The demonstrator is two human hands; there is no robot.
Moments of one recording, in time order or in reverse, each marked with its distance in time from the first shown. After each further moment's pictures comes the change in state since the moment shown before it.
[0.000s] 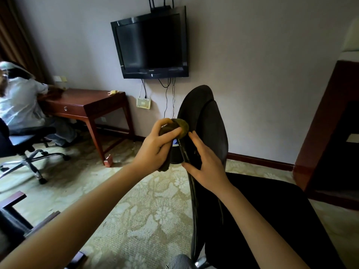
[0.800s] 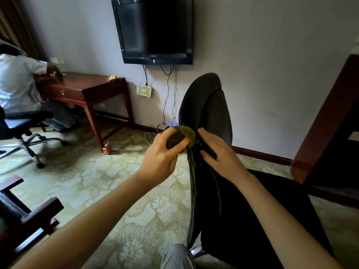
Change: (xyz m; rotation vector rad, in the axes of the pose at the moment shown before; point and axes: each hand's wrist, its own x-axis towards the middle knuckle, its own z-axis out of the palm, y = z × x) left_hand -0.035 -0.003 0.029 0.315 0.107 0.141; right_hand 0.006 0.050 -0.014 -0.104 -0.083 -0.122
